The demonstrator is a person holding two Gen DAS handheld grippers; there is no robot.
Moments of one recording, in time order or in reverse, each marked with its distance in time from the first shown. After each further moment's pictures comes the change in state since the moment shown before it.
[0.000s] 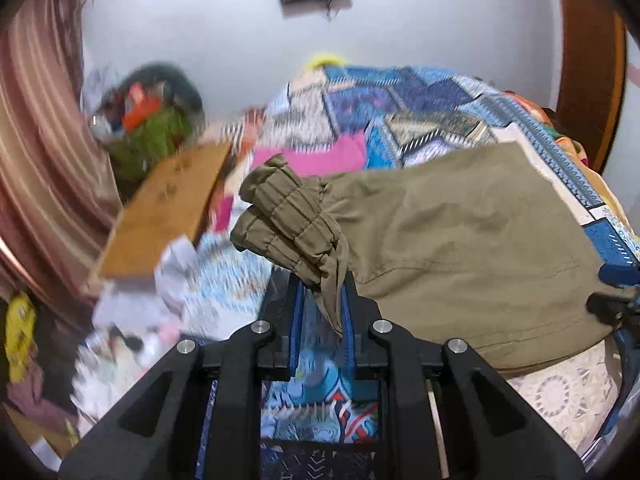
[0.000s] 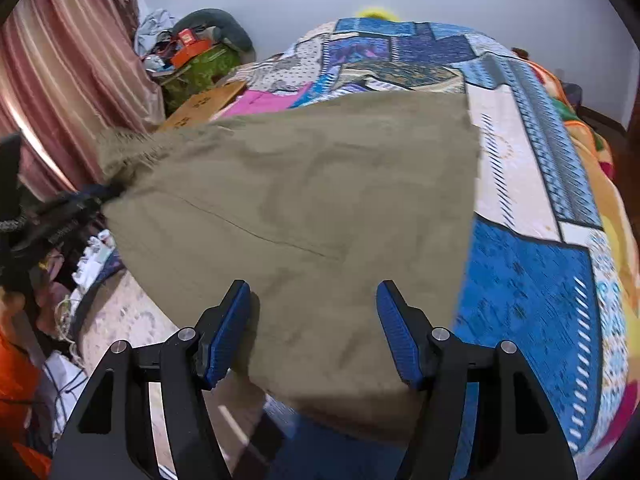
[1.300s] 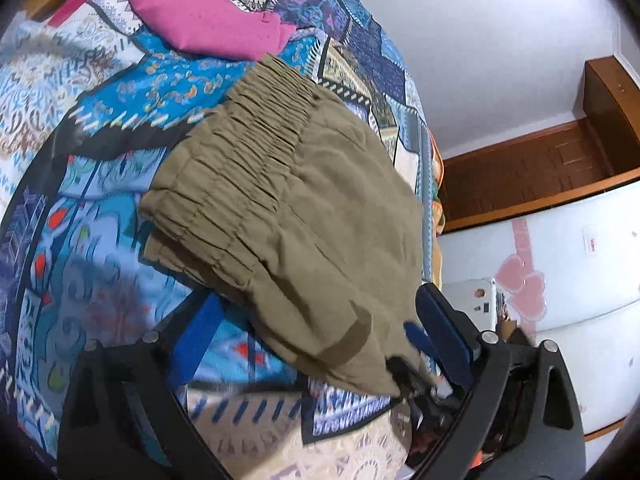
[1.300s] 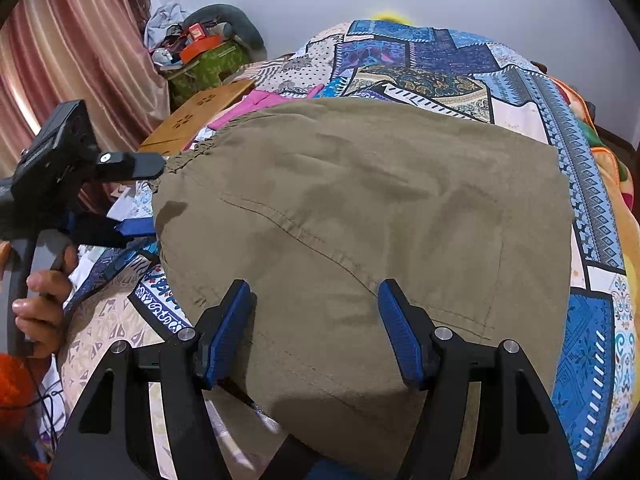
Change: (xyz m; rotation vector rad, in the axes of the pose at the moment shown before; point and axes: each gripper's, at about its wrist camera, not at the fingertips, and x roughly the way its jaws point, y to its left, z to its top) left arm 0.127 0.018 0.011 -0.683 0.407 -0.820; right arm 0.035 0.005 0.025 -0.061 -0.011 0.027
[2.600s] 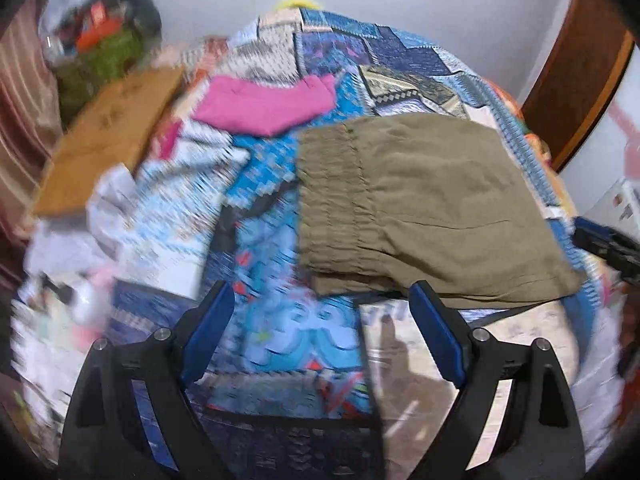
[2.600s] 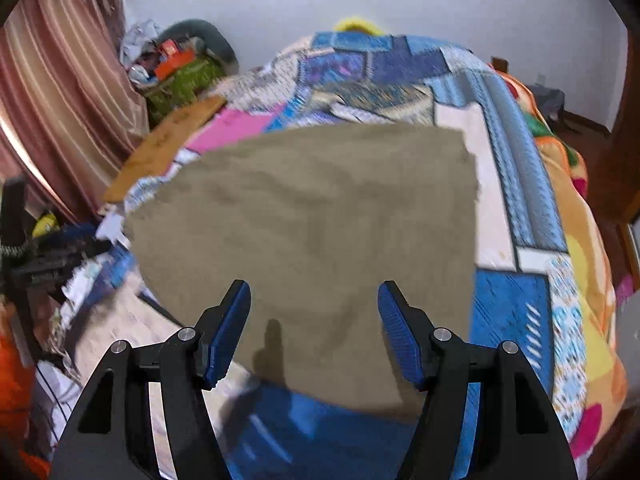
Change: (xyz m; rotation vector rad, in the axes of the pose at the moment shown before) left arm -0.064 -0.018 -0.063 0.449 -0.128 0.544; right arm -0.056 -0.028 0.006 0.068 -0.023 -0.059
